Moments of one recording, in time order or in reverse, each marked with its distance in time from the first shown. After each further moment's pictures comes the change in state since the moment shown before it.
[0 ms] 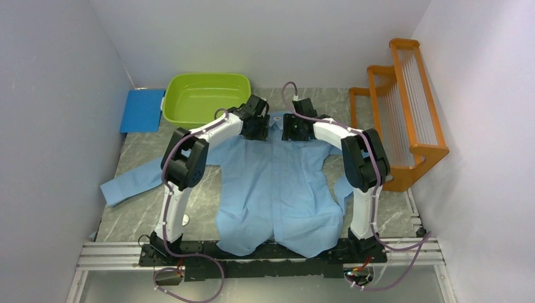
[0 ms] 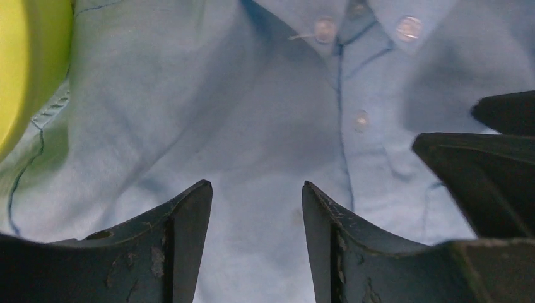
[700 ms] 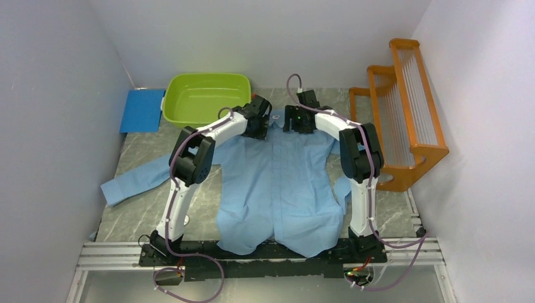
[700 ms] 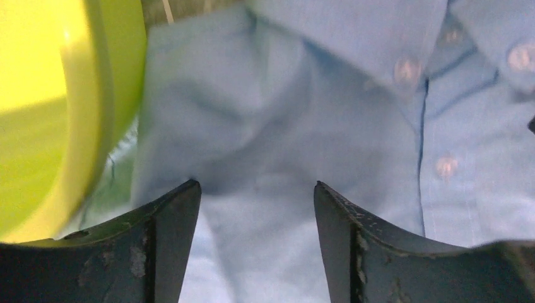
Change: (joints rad) left arm -0.001 0.158 0.157 -0.050 -0.218 0.080; right arm -0.076 0.194 0.247 -0.072 -0.020 -0.010
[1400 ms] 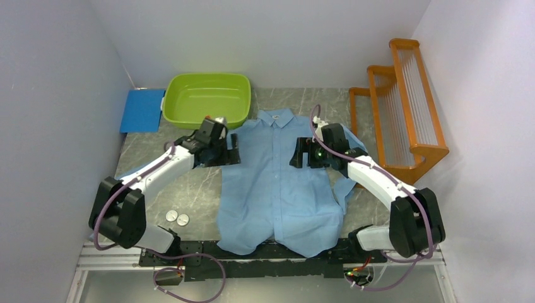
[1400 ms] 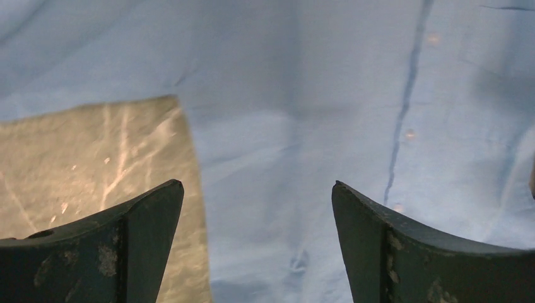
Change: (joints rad) left arm 0.059 -0.867 -0.839 0.057 0.251 -0.219; right arm 0.053 -0.847 -0.787 0.052 -0.180 -0.003
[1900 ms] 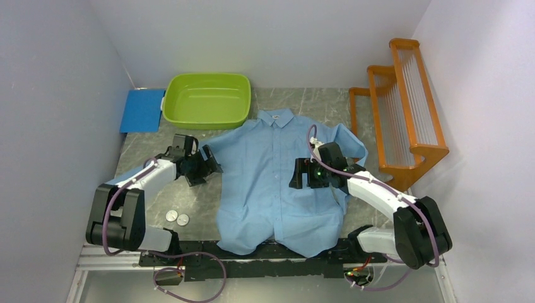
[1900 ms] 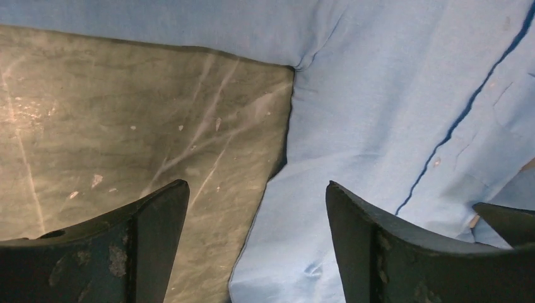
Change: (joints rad) left arm 0.307 -0.066 -0.332 0.151 0.226 -0.143; right arm 0.060 -0.095 -0.219 0.014 -0.025 0.041
